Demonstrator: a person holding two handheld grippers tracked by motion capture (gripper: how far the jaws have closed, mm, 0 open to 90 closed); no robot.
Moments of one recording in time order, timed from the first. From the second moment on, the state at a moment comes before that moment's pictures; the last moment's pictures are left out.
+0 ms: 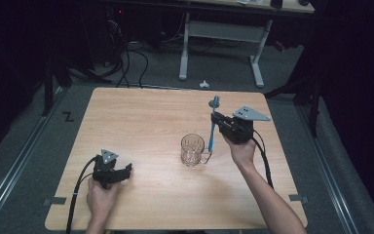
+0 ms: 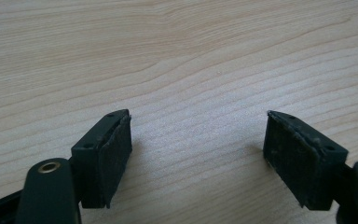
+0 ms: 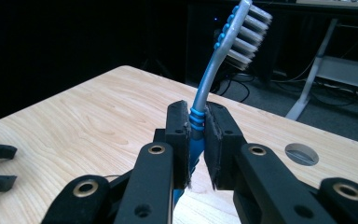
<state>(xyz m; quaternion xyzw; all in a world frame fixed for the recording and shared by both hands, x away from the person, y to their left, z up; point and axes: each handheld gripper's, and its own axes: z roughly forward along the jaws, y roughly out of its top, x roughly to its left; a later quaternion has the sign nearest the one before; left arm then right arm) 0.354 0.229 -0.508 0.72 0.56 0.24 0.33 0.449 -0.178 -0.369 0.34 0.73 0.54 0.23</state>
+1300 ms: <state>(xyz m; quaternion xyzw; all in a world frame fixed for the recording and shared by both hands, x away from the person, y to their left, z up) 0.354 0.229 -0.508 0.72 0.56 0.24 0.33 0.441 -0.174 -0.378 0.32 0.75 0.52 0.25</state>
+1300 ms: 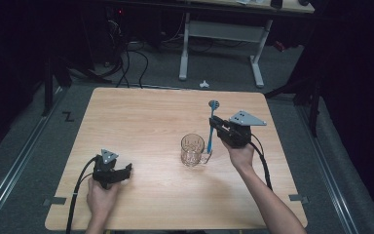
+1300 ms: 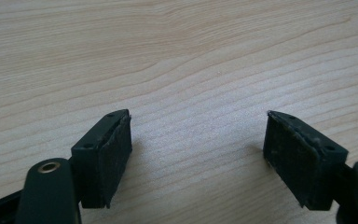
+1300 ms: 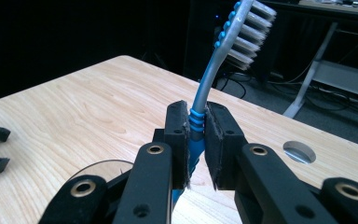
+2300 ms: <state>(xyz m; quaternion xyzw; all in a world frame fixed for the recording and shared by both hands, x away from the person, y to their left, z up) 0.354 0.229 -0.508 0.72 0.56 0.24 0.33 0.426 -0.176 -0.375 0.31 0.77 0.50 0.23</state>
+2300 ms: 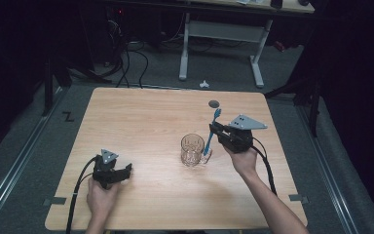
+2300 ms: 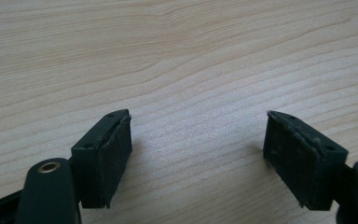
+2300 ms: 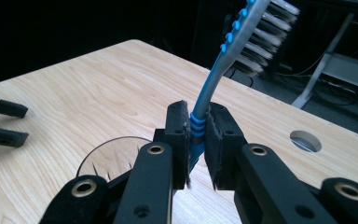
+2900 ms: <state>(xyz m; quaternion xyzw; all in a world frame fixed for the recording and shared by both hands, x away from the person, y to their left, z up) 0.354 0.229 -0.508 0.72 0.56 0.24 0.33 0.419 -0.176 -0.381 0.30 0.78 0.50 0.24</state>
